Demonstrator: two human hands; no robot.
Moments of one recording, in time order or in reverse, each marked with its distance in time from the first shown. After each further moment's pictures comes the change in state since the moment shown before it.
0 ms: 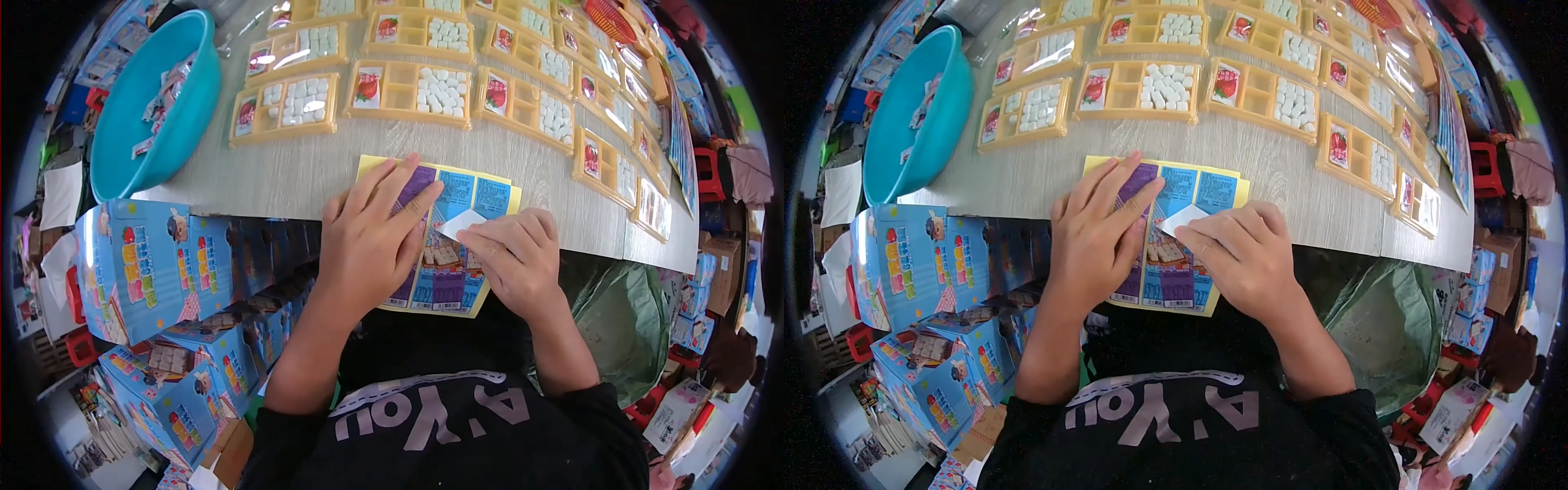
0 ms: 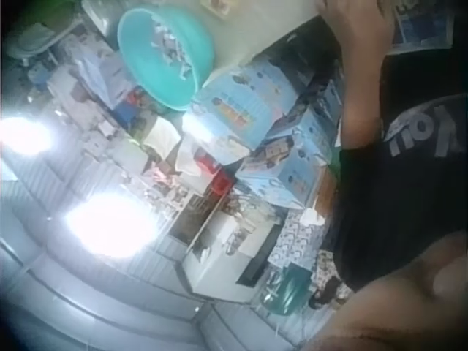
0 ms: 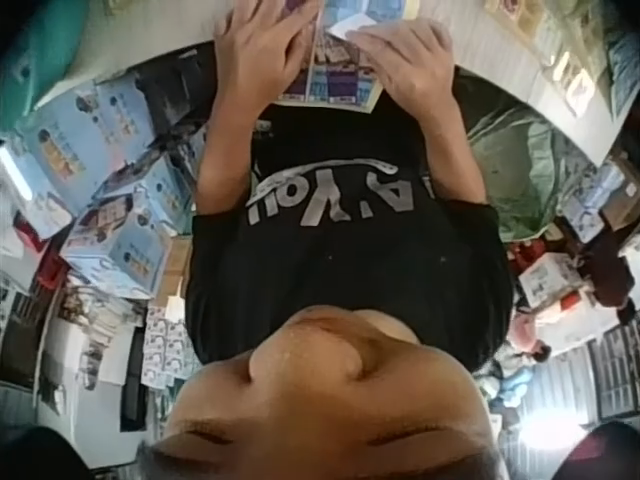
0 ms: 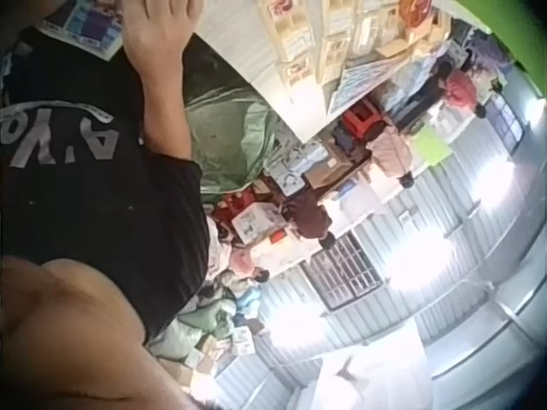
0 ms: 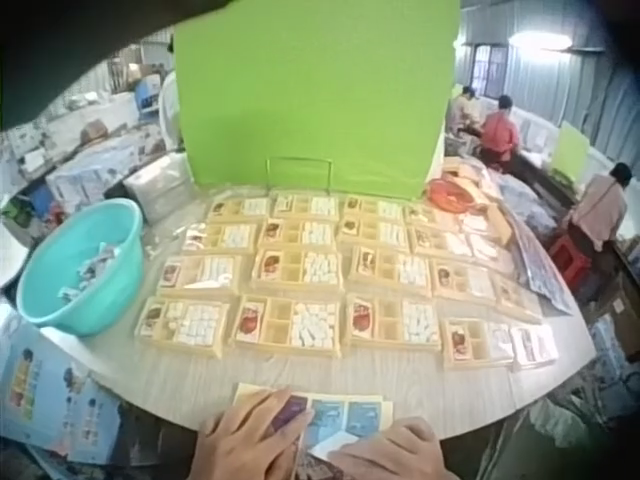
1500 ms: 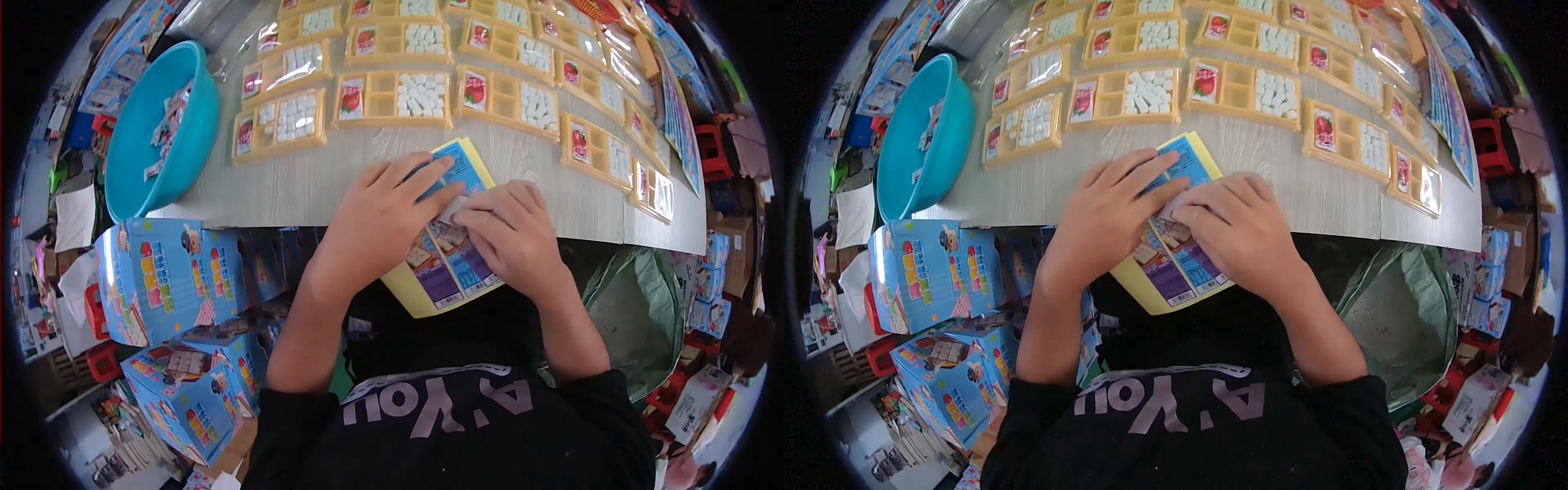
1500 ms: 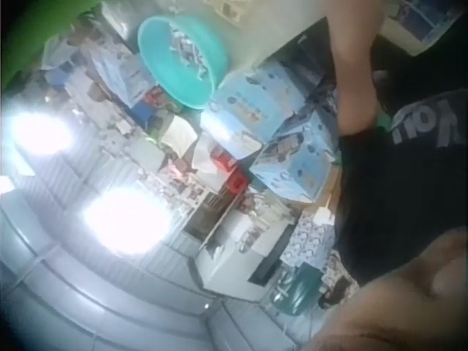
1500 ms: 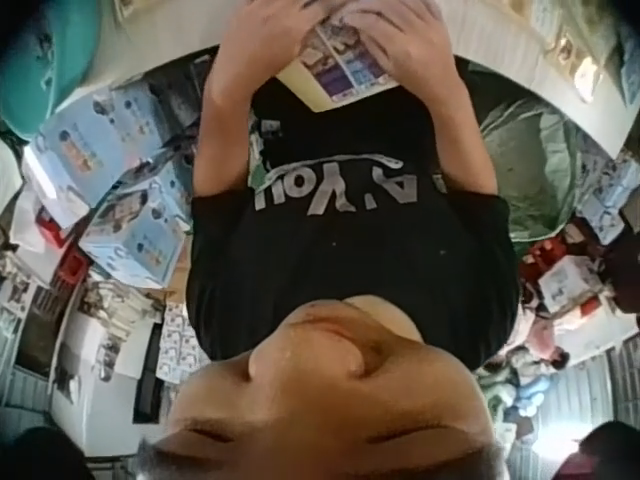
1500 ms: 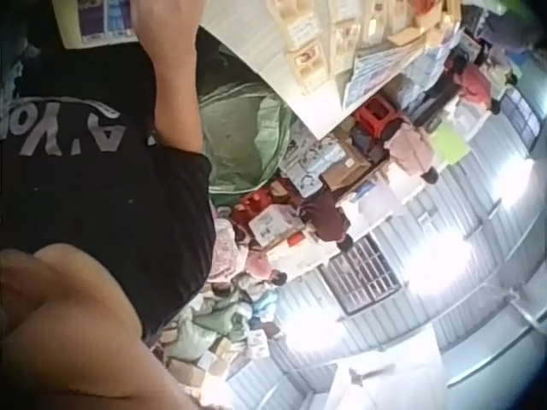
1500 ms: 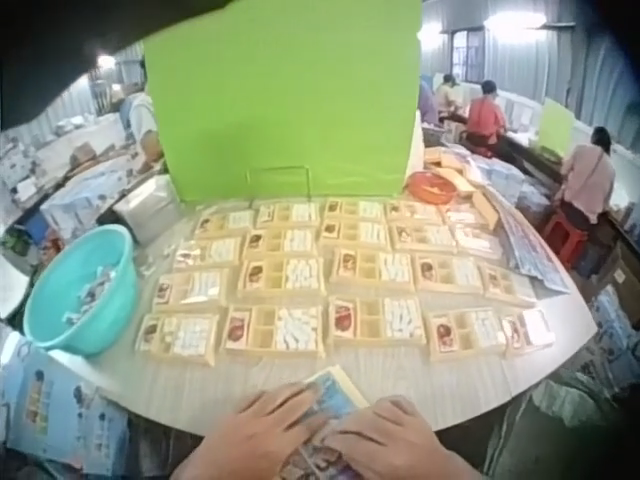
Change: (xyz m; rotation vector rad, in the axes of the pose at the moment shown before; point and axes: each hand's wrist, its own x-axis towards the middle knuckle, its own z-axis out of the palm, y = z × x) left_hand 0.036 -0.006 0.003 0.020 -0.141 0.322; right_hand 0.007 0.016 -0.003 0.119 -0.050 0.043
